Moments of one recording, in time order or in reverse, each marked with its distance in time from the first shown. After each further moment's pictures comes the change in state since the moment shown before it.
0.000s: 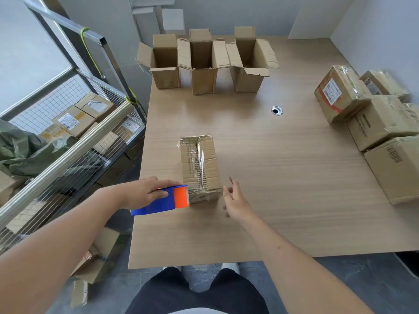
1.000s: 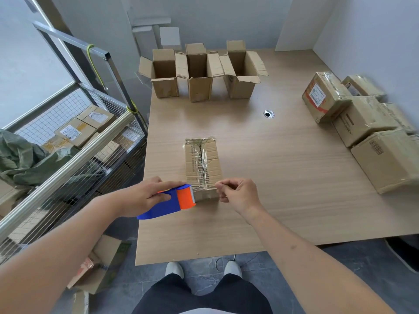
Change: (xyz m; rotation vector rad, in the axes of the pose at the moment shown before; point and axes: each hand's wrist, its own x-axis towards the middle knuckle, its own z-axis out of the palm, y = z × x) left_hand -0.047 0.009 0.015 -0.017 0.139 0.167; right_hand -0.046 -0.038 0.000 0.311 0.150 -0.121
